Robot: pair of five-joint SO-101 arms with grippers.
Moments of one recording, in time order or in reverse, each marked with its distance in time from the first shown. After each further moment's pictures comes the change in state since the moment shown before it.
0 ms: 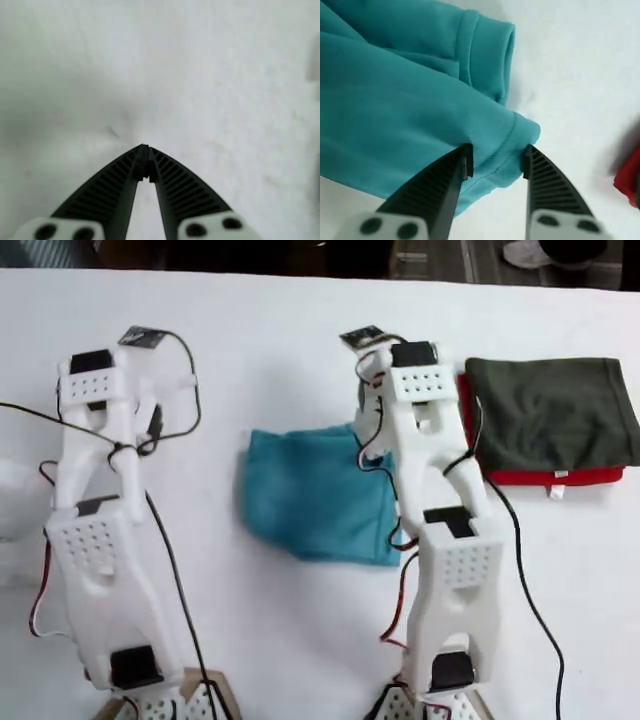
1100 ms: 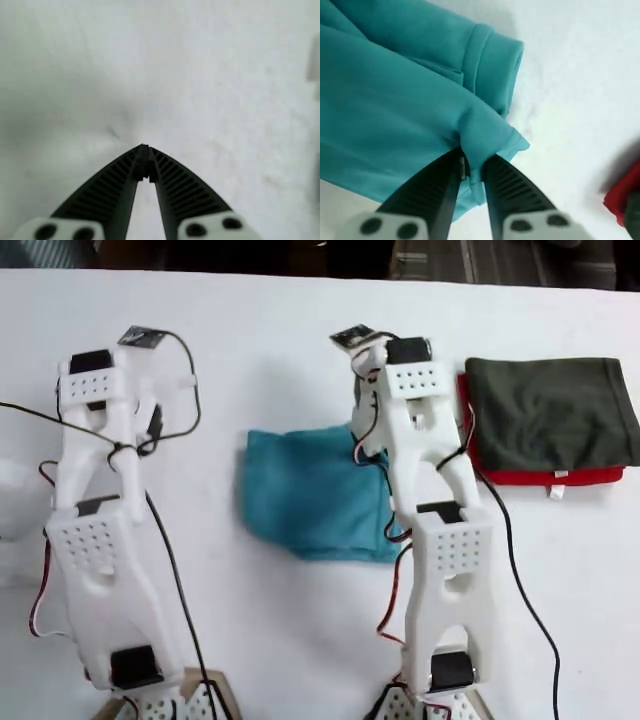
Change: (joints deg) left arm 0.0 0.0 0.0 0.0 0.0; right arm -0.2 7.3 -10.6 3.2 4.3
